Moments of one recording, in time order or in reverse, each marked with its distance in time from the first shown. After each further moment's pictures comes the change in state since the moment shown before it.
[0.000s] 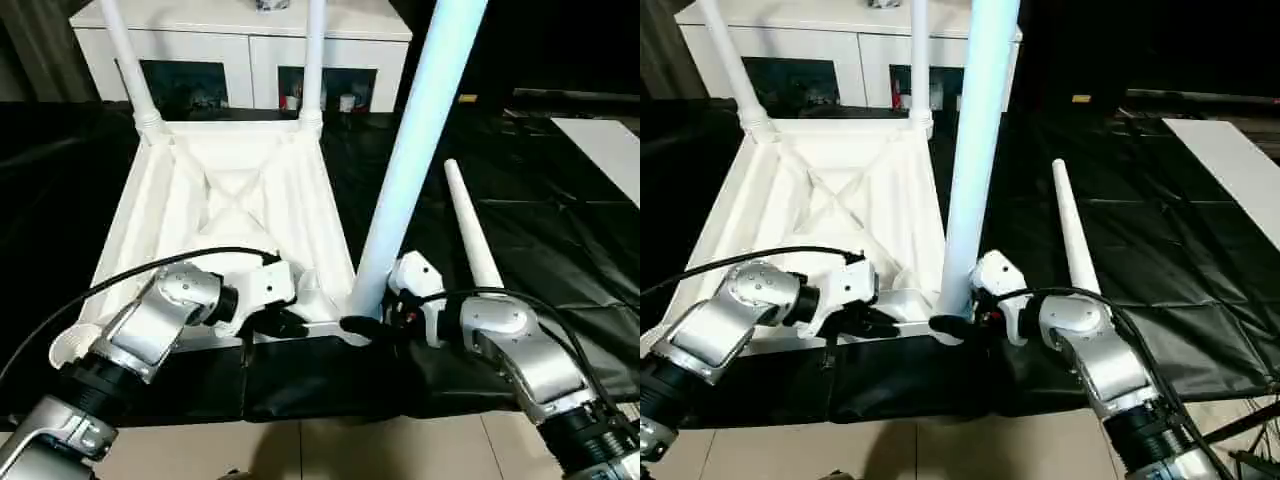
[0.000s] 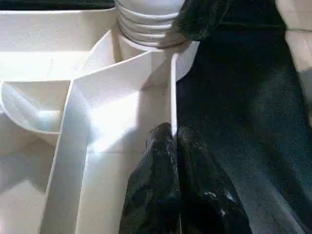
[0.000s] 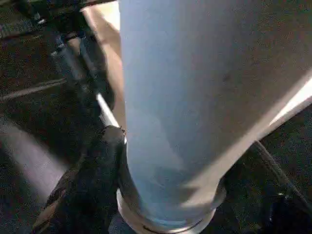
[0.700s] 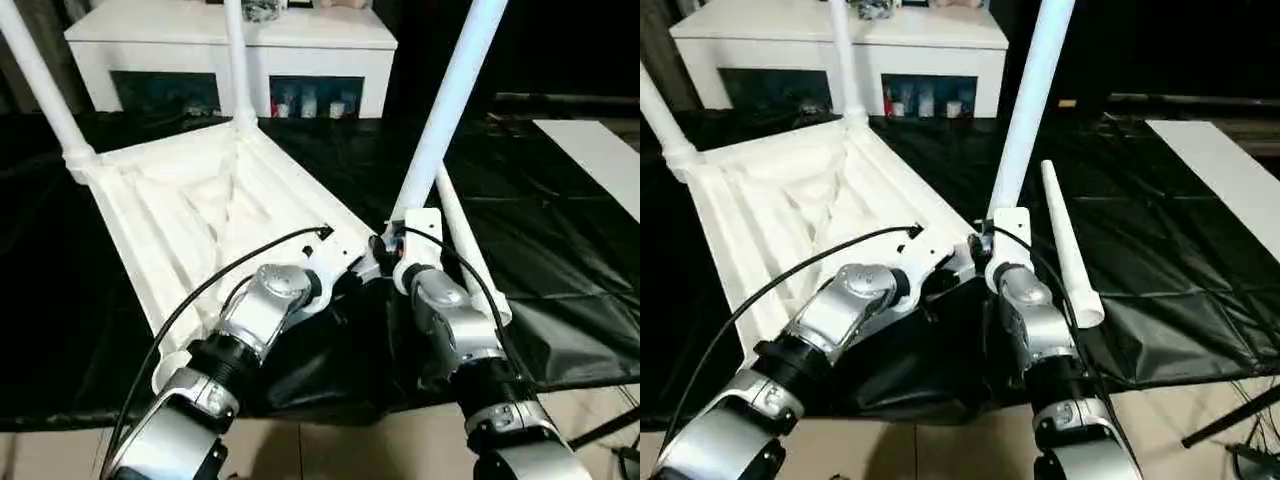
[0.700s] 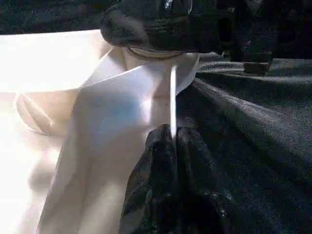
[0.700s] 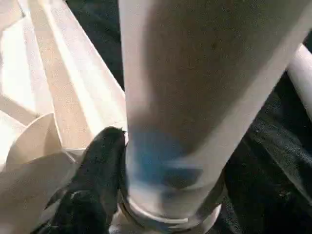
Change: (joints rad) left arm -0.173 -0.449 0.071 0.376 0.102 0.058 0.602; right arm -0.203 0.379 -0.275 0.401 -0.079 -0.017 -0.835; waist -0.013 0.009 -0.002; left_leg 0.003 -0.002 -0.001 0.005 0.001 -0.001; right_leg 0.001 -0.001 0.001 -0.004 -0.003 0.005
